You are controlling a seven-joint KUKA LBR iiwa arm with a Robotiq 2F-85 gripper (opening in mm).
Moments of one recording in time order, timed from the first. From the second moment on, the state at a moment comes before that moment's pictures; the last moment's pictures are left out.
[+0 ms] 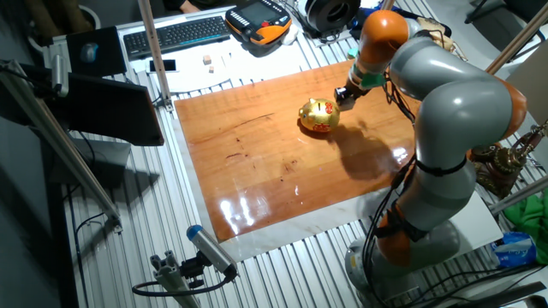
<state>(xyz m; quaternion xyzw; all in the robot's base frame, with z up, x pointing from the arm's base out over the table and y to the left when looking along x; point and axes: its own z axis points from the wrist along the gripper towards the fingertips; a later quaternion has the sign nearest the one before) 0.564 -0.088 0.184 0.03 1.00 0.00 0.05</state>
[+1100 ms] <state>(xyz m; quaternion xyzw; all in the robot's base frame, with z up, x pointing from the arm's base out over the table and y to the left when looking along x) 0.577 -0.083 0.192 -0.04 1.00 -0.01 0.03</state>
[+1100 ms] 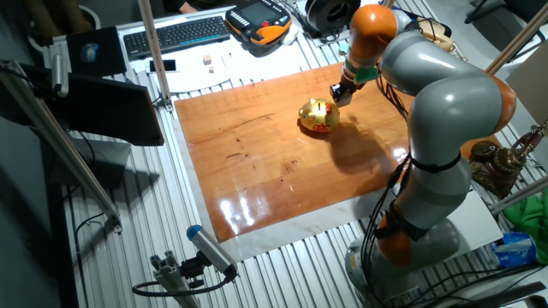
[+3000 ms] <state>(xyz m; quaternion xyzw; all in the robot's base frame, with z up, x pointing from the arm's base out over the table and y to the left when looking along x) 0.631 0.032 0.204 0.07 1.00 -0.02 0.03</state>
